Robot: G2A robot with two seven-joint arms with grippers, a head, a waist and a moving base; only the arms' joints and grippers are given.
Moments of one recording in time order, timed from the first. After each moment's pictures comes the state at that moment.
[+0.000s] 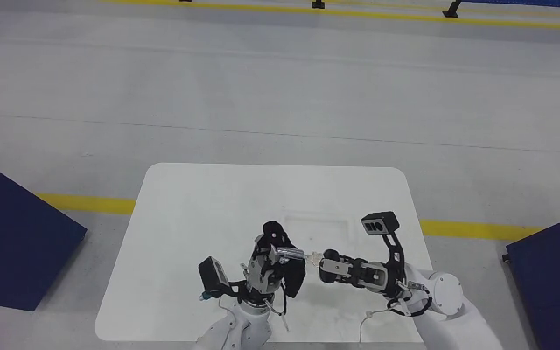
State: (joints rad) left arm 1.24 -1.51 -0.88 -1.28 1.25 -0.50 1.26; right arm -1.40 -1.04 1.33 -1.75 0.69 -0.50 1.14
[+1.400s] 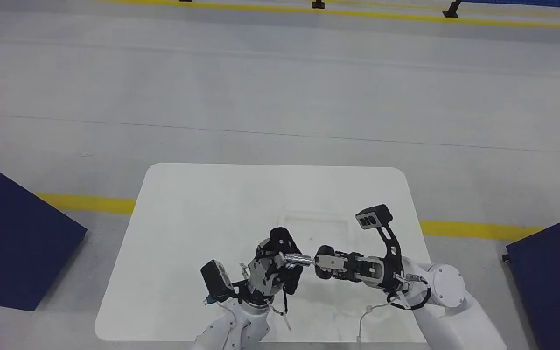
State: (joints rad) left arm 1.23 -1.51 -0.90 -1.27 1.38 -0.45 1.28; right arm -1.38 -1.04 1.34 -1.78 0.68 -0.34 1.13
